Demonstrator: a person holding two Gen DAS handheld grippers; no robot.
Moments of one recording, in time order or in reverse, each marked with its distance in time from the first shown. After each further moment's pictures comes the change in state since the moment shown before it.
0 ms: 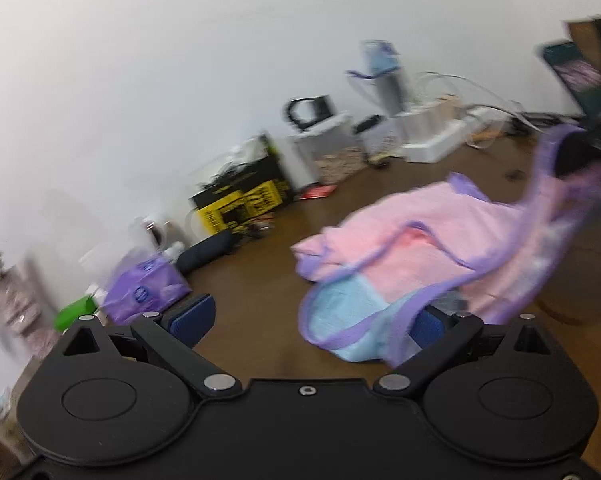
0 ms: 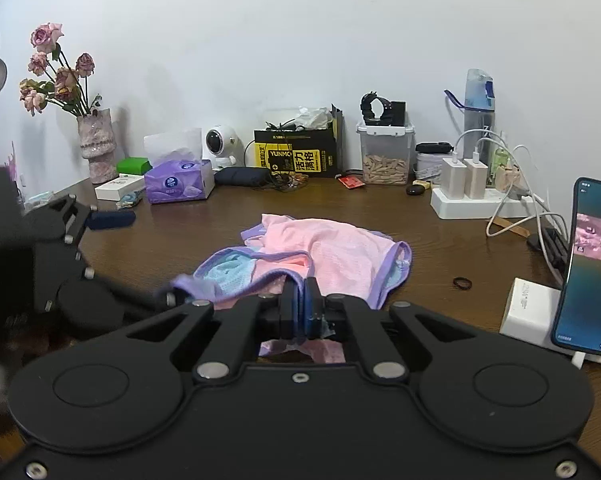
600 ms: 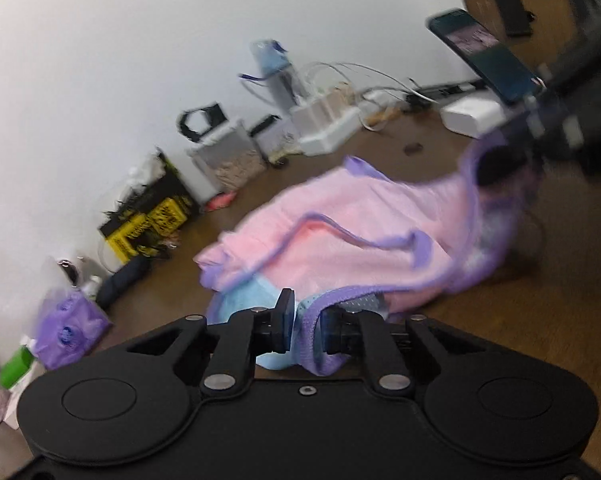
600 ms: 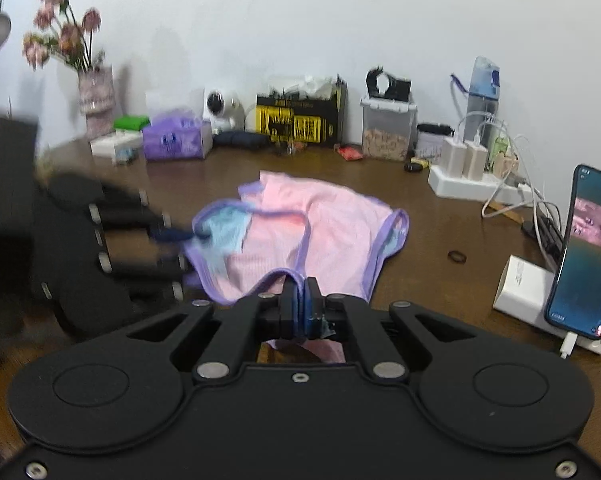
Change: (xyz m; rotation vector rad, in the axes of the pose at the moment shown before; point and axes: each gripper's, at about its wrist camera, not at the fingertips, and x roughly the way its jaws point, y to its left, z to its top) left arm 0.016 -0.004 -0.002 0.044 0.000 -0.177; right arm 0.008 0.017 -0.029 -0.105 0.103 -0.056
